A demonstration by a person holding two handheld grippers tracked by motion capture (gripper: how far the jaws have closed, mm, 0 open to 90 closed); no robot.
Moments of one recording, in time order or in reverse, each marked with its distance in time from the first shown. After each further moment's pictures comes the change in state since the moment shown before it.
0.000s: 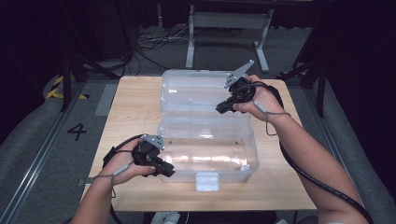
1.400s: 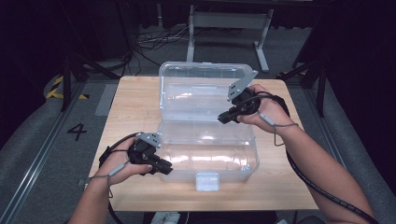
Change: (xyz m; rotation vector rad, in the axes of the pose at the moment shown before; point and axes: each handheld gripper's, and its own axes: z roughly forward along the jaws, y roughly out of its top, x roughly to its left) left arm -0.002 -0.002 -0.013 -0.048 0.015 0.000; right arm 0.038 -0.007 -0.013 0.007 0.014 -0.093
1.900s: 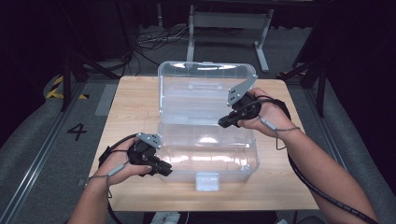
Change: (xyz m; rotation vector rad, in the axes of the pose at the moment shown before) left arm -0.001 0.000 0.002 0.026 -0.018 -0.001; right arm 0.012 -0.001 -0.001 0.010 0.009 -0.027
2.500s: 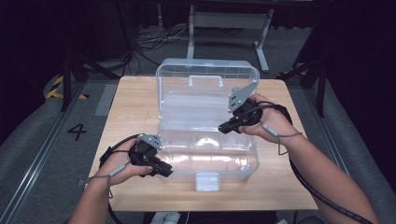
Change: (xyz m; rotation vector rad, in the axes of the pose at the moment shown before) left arm 0.000 0.001 0.003 0.014 0.004 -0.001; right arm 0.014 -0.005 0.001 -0.003 0.026 -0.016
